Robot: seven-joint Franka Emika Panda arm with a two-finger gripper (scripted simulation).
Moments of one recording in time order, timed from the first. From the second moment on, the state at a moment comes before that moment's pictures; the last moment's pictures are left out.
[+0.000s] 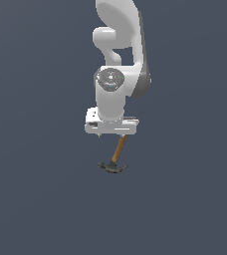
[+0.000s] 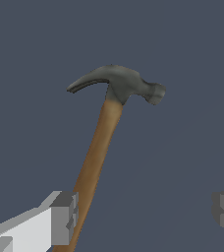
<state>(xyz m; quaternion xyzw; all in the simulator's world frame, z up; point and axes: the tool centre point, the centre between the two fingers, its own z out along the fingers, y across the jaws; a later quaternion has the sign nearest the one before) -0.022 -0.011 0.145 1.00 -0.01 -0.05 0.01</state>
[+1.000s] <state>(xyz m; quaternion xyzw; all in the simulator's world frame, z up) -0.019 -0.008 0.140 1.00 -0.02 -0.05 0.00</state>
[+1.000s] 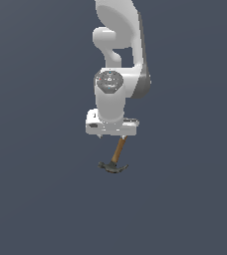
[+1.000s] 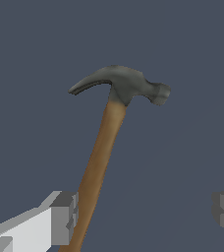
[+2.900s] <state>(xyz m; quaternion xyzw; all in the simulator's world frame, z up) -0.047 0.059 0.065 0.97 -0.25 0.00 0.00</state>
